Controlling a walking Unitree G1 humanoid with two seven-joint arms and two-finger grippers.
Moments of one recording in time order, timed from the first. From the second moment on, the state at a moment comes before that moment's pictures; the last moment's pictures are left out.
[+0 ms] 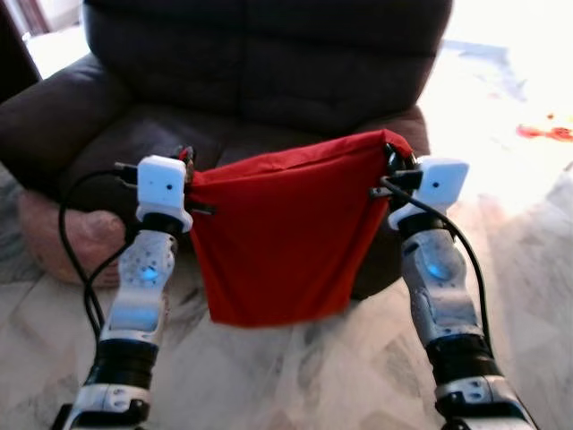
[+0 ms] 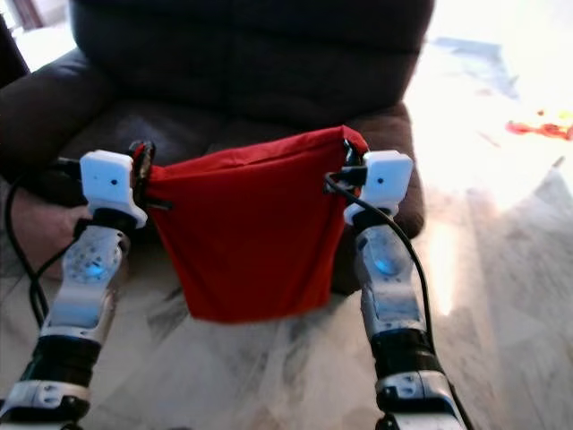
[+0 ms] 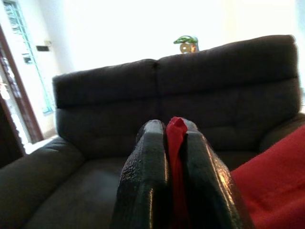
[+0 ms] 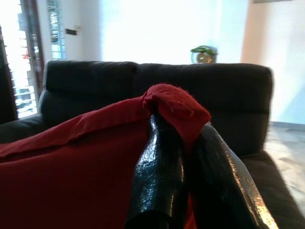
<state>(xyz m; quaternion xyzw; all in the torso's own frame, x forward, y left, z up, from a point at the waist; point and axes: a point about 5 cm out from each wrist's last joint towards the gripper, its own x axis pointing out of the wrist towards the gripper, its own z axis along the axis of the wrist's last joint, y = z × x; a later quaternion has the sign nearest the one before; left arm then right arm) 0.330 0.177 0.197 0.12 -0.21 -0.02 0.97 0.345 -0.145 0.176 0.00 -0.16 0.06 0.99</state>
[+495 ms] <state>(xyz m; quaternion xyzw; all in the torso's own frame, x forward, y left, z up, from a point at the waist) 0.330 0.175 0.198 0.11 -0.21 -0.02 0.97 0.343 -0.144 0.180 0.00 -0.16 0.07 0.98</state>
